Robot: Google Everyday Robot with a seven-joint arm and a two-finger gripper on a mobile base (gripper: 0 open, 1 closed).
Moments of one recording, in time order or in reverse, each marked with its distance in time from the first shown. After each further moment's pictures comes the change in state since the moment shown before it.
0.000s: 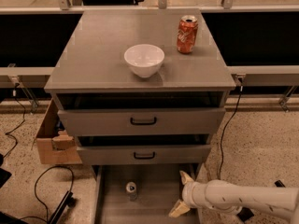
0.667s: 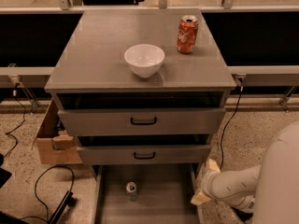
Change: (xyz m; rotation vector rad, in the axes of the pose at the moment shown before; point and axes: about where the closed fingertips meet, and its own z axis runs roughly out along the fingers) arm 0.022 -0.065 -0.112 0.256 0.337 0.030
